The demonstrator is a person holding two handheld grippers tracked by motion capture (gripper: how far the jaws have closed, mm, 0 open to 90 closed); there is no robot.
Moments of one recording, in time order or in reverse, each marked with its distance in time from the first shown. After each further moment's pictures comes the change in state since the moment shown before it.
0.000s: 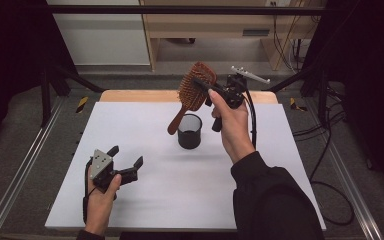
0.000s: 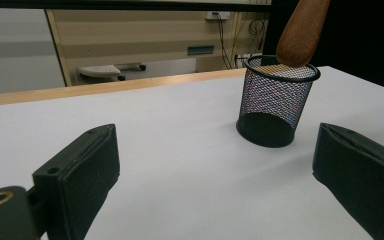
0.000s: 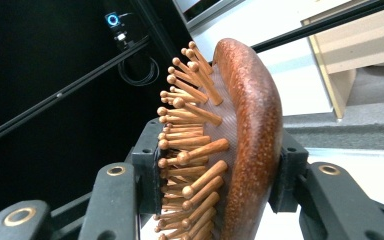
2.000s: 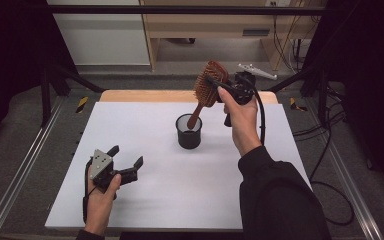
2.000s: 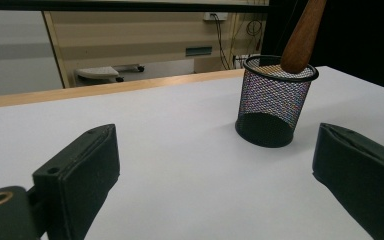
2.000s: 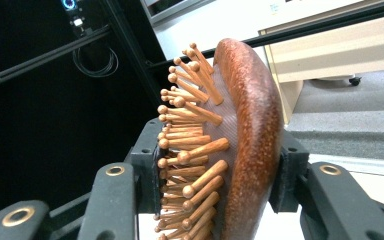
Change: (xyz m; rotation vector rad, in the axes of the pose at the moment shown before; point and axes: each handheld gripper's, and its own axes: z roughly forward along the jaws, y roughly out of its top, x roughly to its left) left arm 0.001 -0.001 0.000 -0.005 -0.007 0.006; right arm -0.030 0.009 -0.002 0.018 -0.140 -0.115
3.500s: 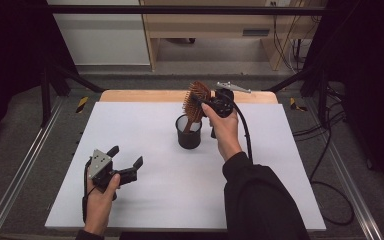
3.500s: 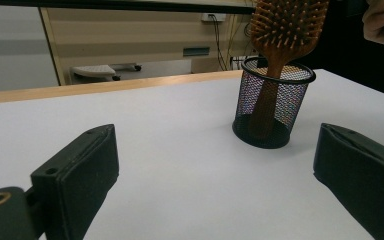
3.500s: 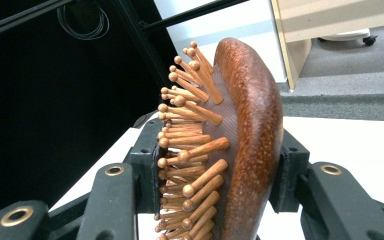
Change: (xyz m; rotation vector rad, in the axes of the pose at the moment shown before) left arm 0.001 0.000 -0.001 -0.004 -0.012 -0.021; right arm -0.014 -0.065 0.051 0.116 0.000 0.019
